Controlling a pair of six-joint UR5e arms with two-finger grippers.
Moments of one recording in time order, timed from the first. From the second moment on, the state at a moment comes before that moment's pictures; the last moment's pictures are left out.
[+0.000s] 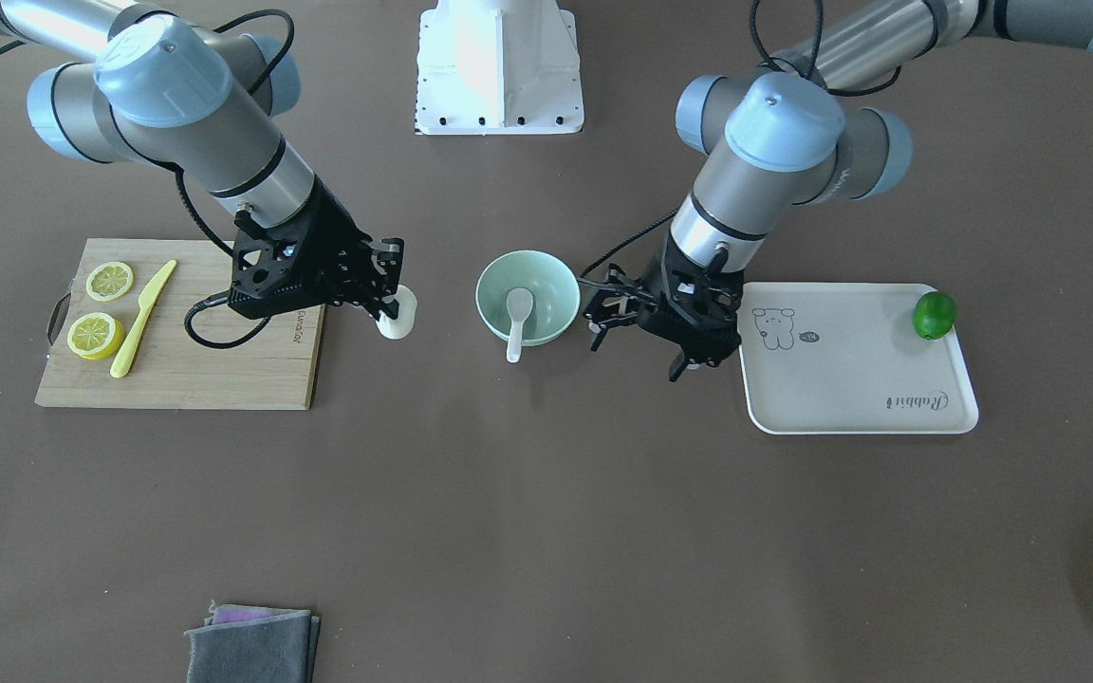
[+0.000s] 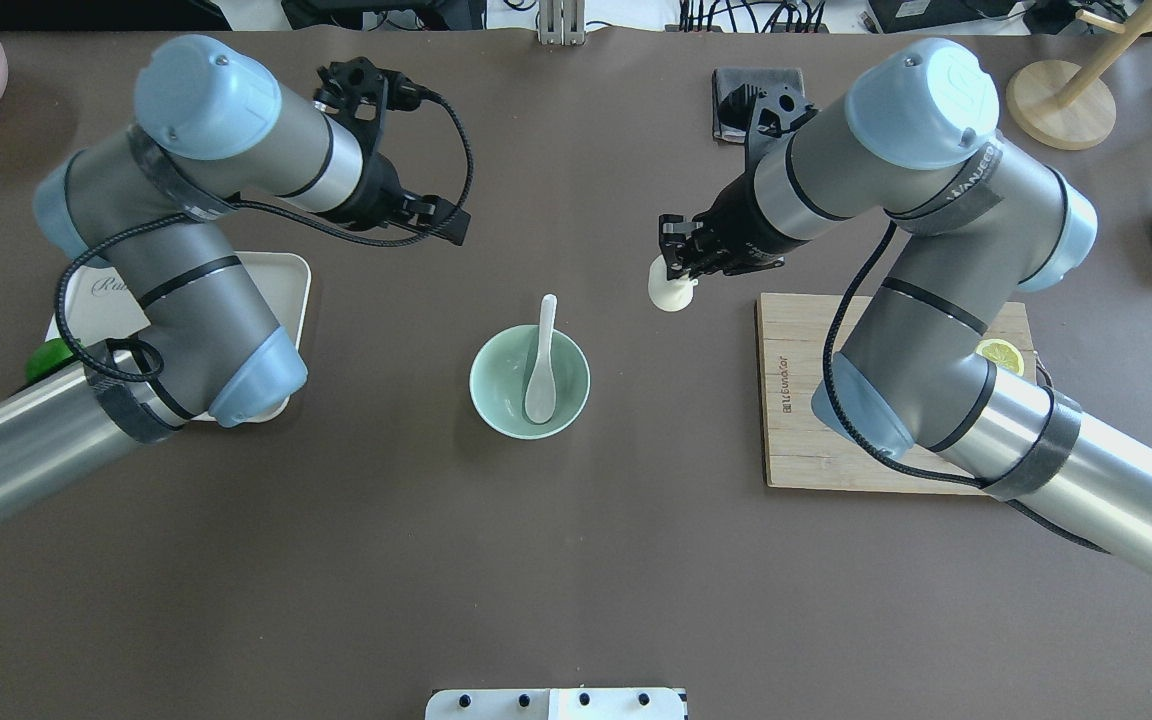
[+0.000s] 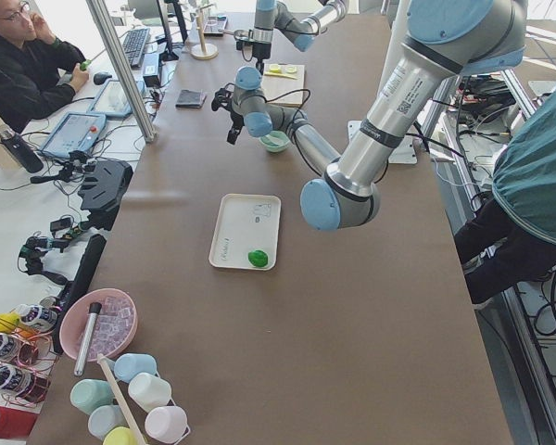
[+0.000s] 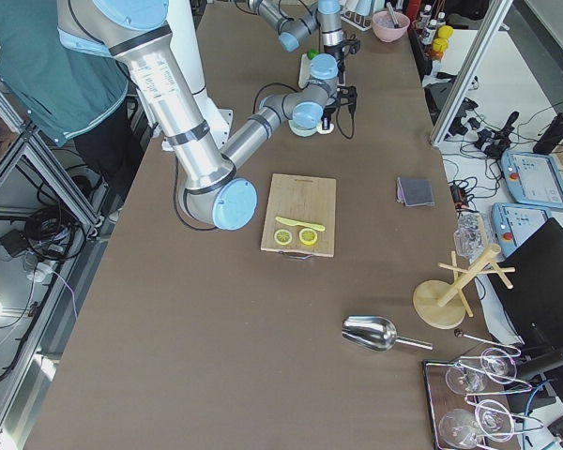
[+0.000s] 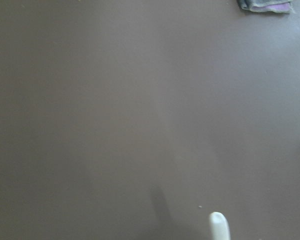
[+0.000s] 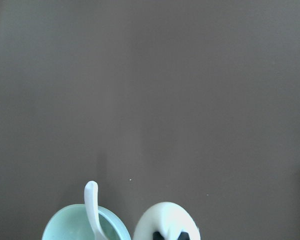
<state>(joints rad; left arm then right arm) -0.81 -2.17 -1.59 -1.98 -1.97 -0.79 0.73 -0.99 1.72 -1.24 2.07 1.23</state>
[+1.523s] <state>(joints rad) -1.18 -1.79 -1.68 -1.91 -1.99 -0.45 0.49 -0.80 1.58 -1.27 1.82 1.31</state>
